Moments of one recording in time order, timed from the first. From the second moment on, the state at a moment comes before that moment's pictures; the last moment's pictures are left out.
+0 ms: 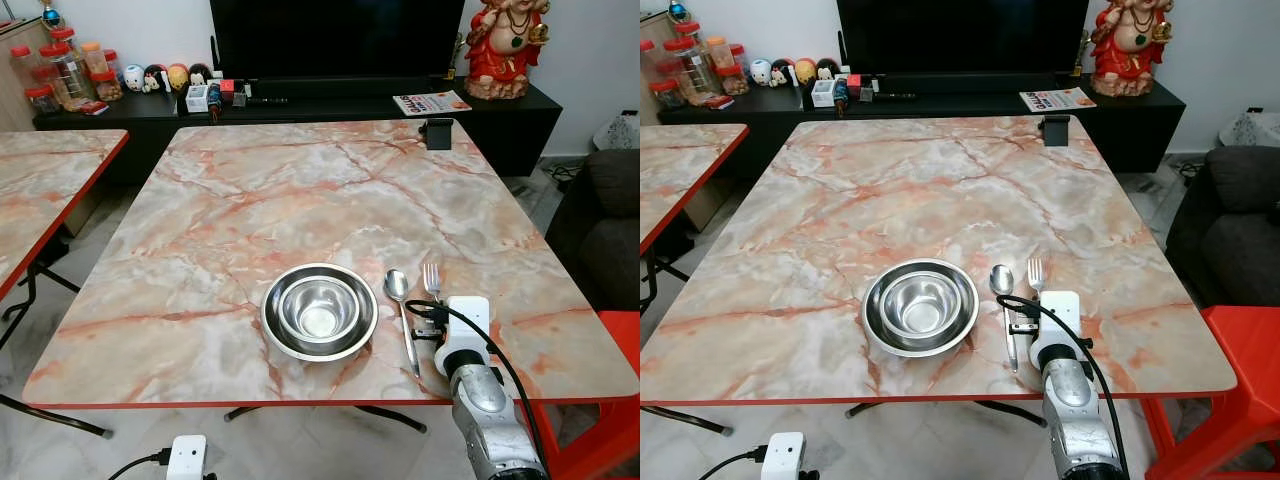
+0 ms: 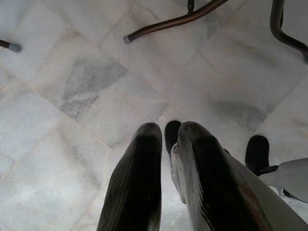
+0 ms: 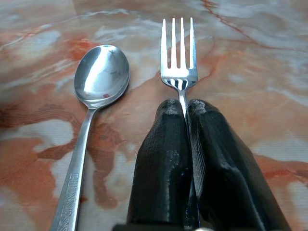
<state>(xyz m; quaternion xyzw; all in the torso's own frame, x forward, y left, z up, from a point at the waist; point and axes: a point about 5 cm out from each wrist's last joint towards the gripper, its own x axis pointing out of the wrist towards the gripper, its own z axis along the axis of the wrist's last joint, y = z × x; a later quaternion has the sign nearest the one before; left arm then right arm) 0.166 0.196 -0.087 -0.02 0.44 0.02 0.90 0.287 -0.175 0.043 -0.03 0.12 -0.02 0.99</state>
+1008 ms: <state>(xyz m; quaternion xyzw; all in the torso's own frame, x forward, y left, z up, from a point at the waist) 0.166 0.196 -0.088 -0.02 0.44 0.02 0.90 0.287 -0.177 0.041 -0.03 0.13 -0.02 0.99</state>
